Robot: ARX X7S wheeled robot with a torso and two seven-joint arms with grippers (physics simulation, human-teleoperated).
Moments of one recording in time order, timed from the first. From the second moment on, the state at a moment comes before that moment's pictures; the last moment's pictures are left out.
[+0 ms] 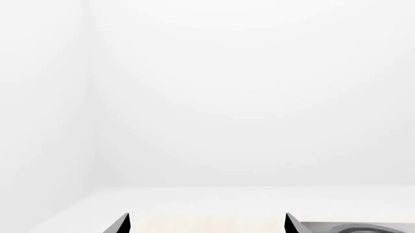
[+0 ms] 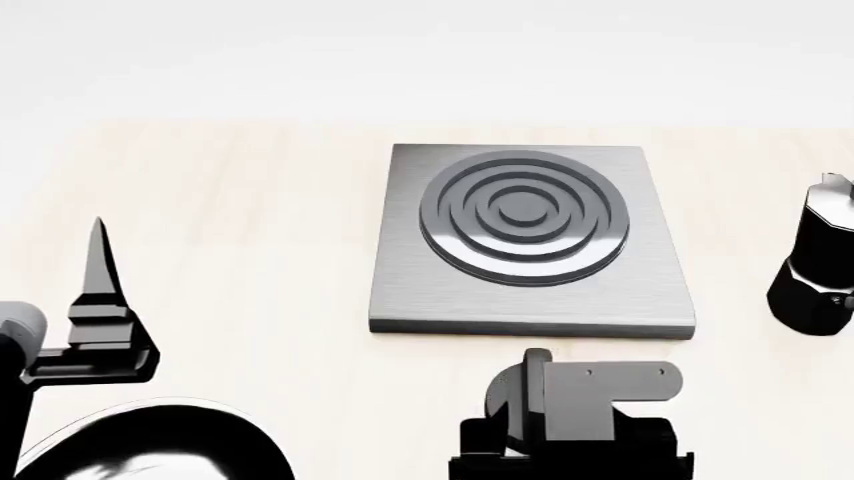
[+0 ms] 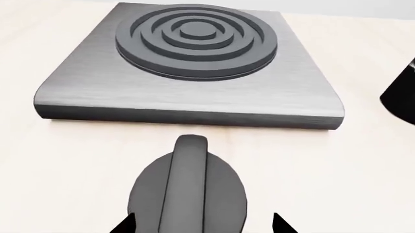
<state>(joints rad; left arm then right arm) -0.33 -0.31 0.18 0.65 -0.29 -0.62 -0.44 0.48 0.19 -0.25 0.15 0.34 0.68 0.25</state>
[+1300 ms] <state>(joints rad) -0.33 -0.32 0.18 0.65 -0.31 -0.62 -0.46 0.48 0.21 -0.23 0.24 0.36 0.63 0.30</state>
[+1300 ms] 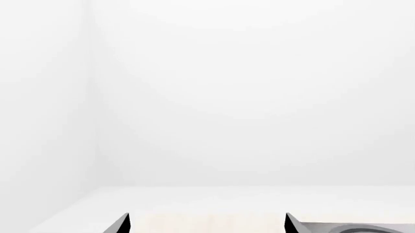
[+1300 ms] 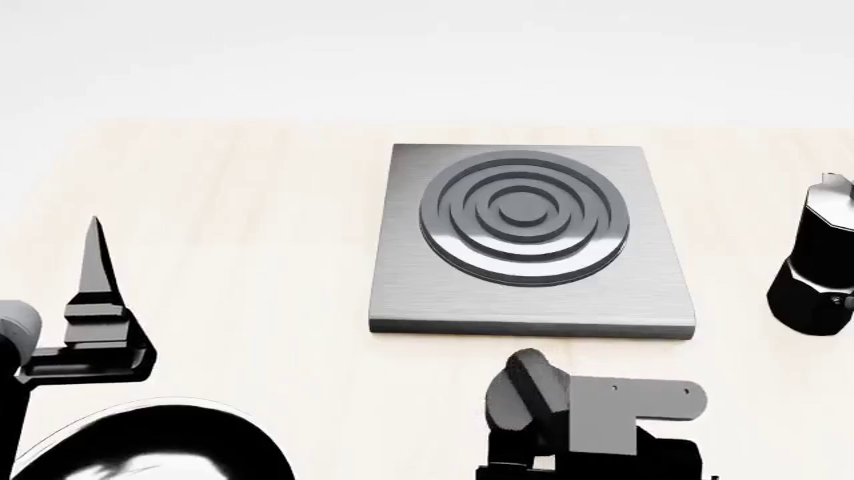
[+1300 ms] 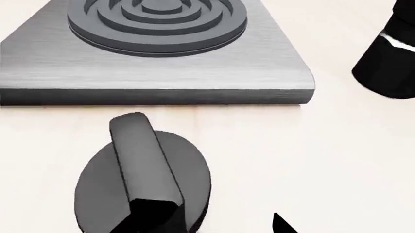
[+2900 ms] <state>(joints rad) -0.34 -0.34 0.19 0.66 -0.34 -0.61 -0.48 0.33 0.34 -0.06 -0.41 0.47 0.85 0.54</state>
